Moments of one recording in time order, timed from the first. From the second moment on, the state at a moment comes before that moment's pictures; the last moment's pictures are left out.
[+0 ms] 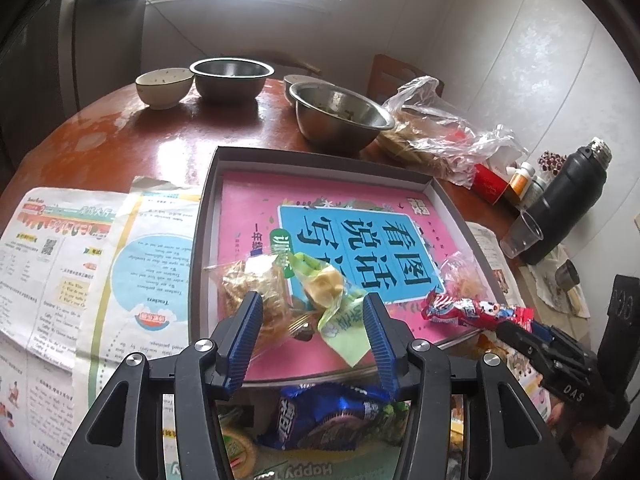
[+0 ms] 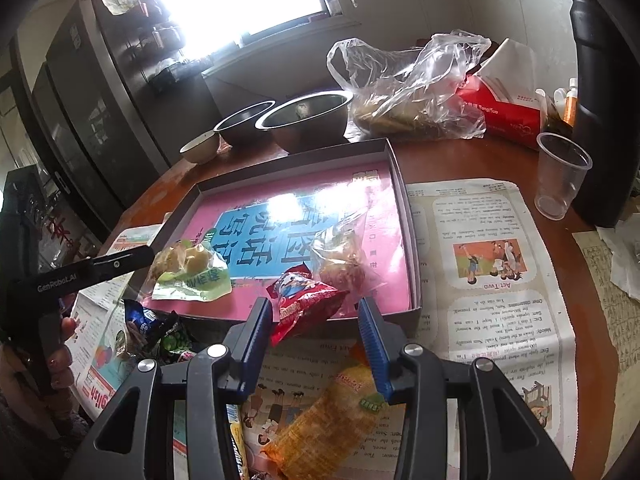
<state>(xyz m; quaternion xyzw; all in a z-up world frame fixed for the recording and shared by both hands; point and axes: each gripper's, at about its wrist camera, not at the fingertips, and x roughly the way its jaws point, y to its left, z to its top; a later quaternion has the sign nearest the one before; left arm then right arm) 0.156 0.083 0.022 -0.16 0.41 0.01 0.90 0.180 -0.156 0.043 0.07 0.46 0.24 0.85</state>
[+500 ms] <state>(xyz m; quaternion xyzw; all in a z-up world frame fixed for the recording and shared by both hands) 0.142 0.092 0.025 -0.16 0.41 0.02 0.90 0.186 -0.161 0.037 0.06 0.46 0.22 0.86</state>
